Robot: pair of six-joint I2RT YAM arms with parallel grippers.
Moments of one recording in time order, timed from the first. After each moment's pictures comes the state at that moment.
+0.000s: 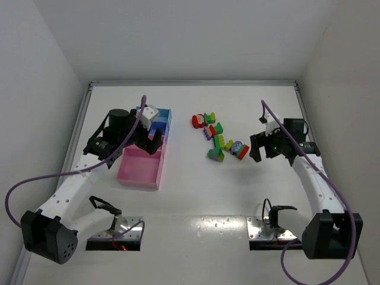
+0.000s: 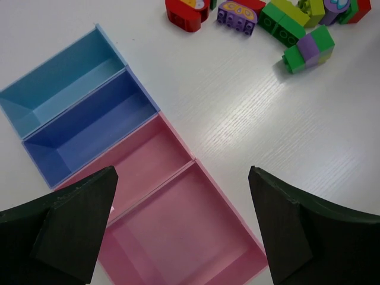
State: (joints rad) left arm -0.31 1.05 0.93 -0.42 0.33 0.24; right arm -0.04 1.08 0.78 -0.56 -0.35 -0.32
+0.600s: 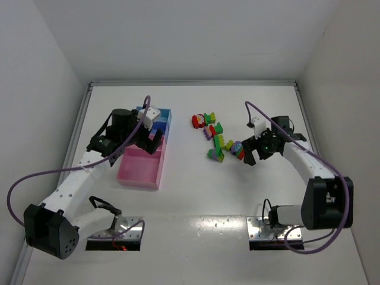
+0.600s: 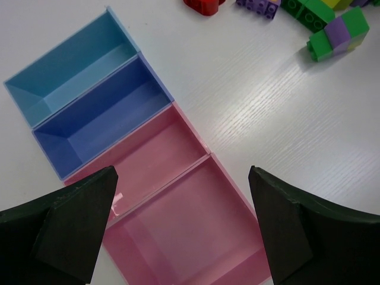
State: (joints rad) left arm -0.31 1.08 0.92 -0.41 0.26 0.27; right arm 0.00 1.30 0.78 -0.54 -0.38 -0.42
